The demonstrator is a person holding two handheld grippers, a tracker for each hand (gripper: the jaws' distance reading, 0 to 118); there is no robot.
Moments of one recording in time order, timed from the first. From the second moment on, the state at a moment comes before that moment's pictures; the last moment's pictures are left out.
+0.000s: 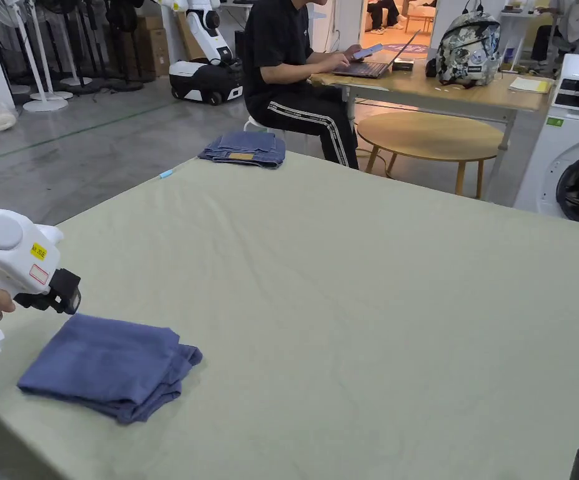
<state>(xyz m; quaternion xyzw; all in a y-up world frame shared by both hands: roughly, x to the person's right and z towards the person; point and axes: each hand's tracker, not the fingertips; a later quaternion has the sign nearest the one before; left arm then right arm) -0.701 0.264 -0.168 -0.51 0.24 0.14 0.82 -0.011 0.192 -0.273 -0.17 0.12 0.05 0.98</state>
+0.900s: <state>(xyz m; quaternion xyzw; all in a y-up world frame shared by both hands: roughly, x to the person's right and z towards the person) -0.336 0.215 -0.233 -0.23 0.03 0.03 0.97 0.049 0.207 -0.272 -0.15 0.08 0.02 0.99</state>
